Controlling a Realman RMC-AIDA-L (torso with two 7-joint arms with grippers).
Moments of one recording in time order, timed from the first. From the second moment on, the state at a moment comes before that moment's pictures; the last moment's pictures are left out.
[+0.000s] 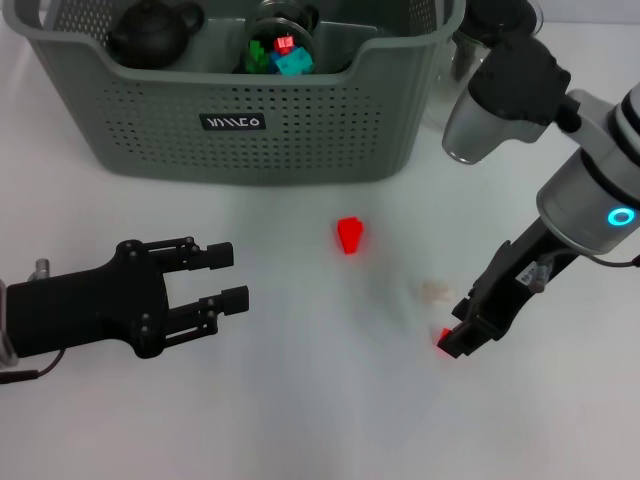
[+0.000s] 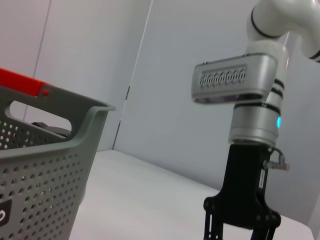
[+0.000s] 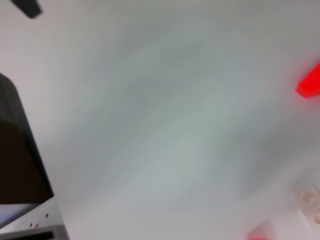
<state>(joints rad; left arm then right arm) -0.36 -2.12 0.39 0.60 2.17 1.88 -1.13 0.72 2.10 -1.50 -1.17 -2.45 -1.72 2.49</state>
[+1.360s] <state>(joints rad) -0.36 -2.12 0.39 0.59 2.17 1.86 -1.13 0.72 2.10 -1.58 -0.98 -2.47 -1.50 2.50</state>
